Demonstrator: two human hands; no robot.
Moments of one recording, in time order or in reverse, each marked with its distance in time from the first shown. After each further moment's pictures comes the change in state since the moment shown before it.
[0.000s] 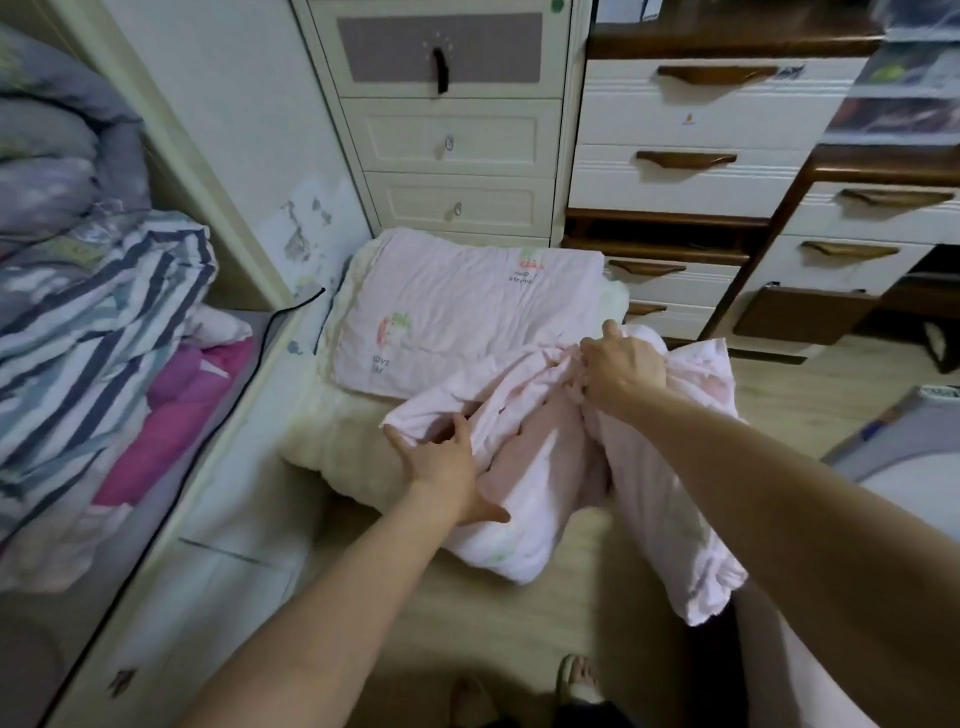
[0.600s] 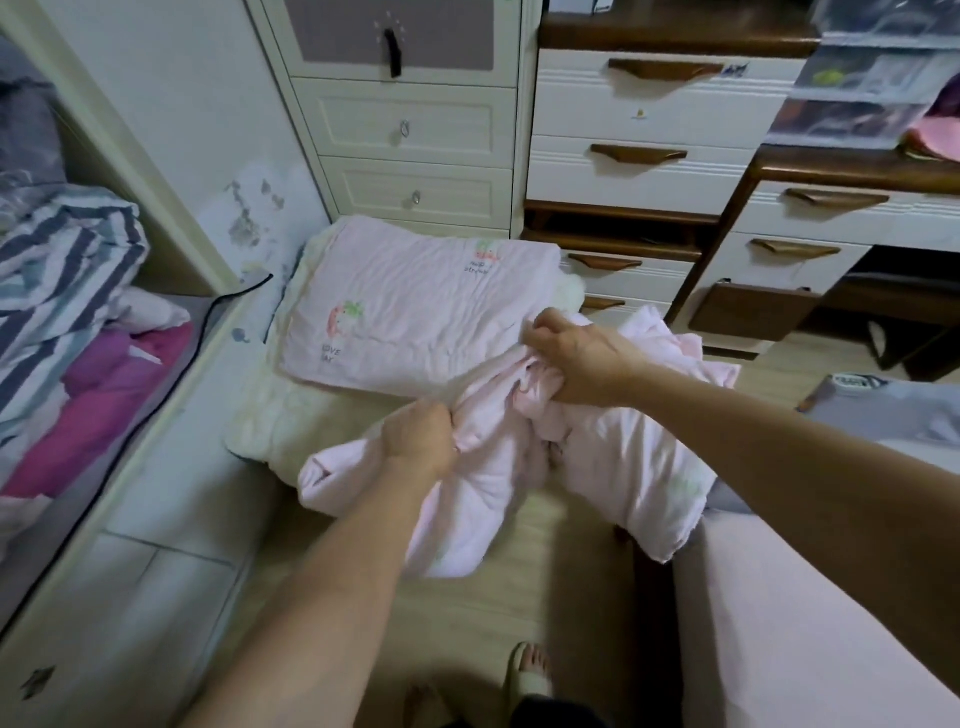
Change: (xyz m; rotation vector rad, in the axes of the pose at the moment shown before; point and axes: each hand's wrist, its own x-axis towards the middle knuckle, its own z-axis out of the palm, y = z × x) left_hand 0.036 0.064 -0.003 -0.255 0.221 -0.051; right_hand -0.018 0.070 -0.008 0.139 -0.003 -0.496
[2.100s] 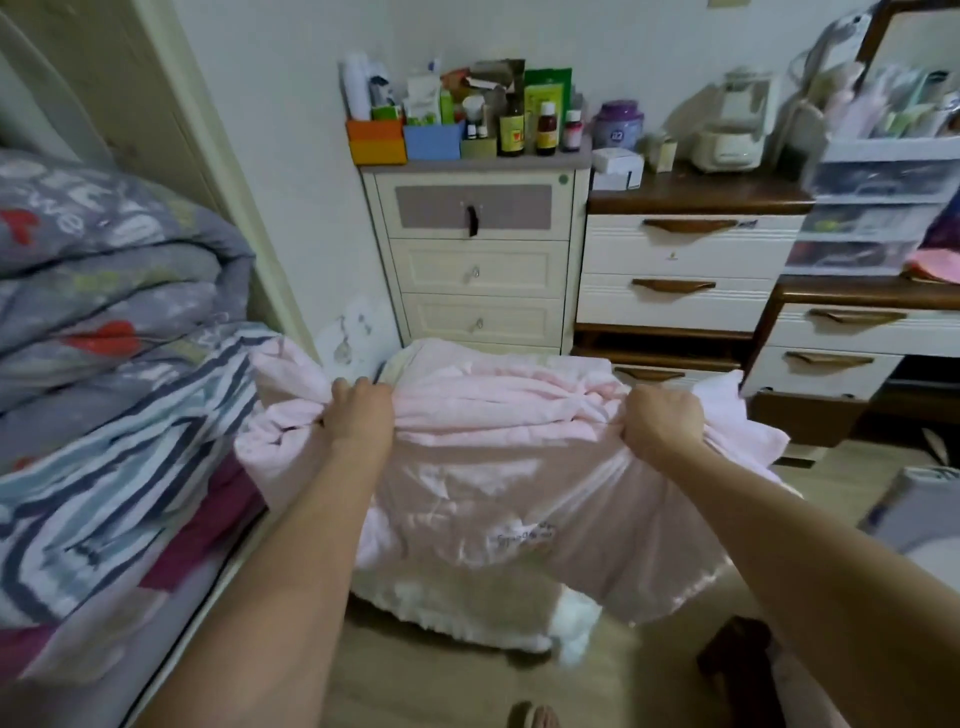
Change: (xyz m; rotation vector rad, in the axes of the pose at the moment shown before) left_hand -0.014 -0.180 -0.151 0.175 0.332 -0.160; right_hand 0.015 -0.097 -0.055 -0.161 0.157 0.672
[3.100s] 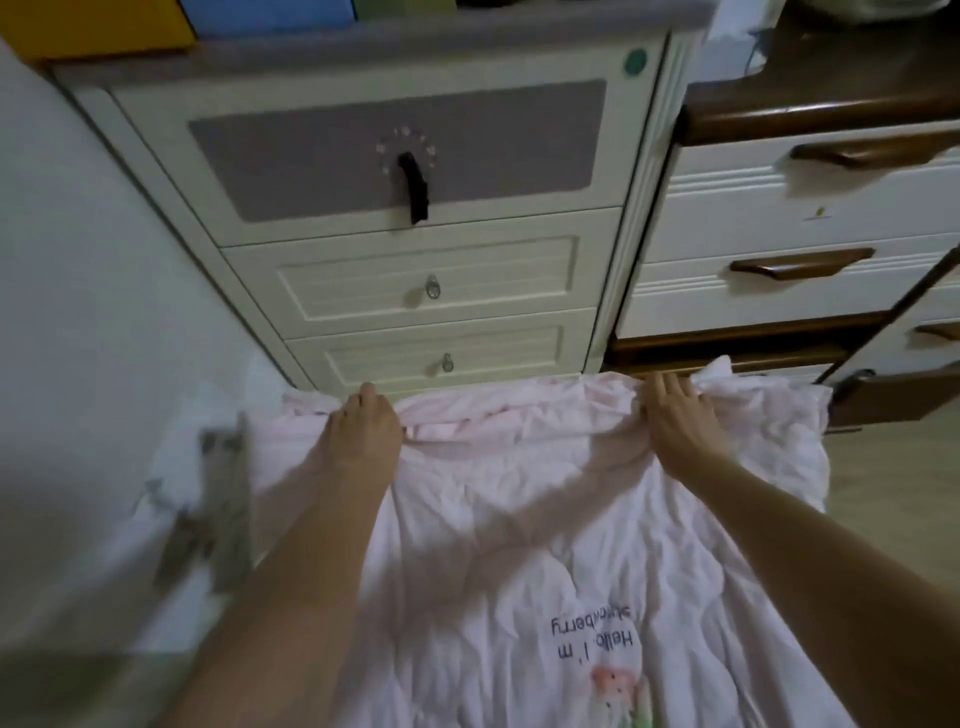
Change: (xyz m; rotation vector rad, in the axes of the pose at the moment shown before) left_hand 0.586 0.087 0.232 0.154 -0.103 0.388; right_hand 0.505 -0.116 0.211 0.035 -0.059 0.148
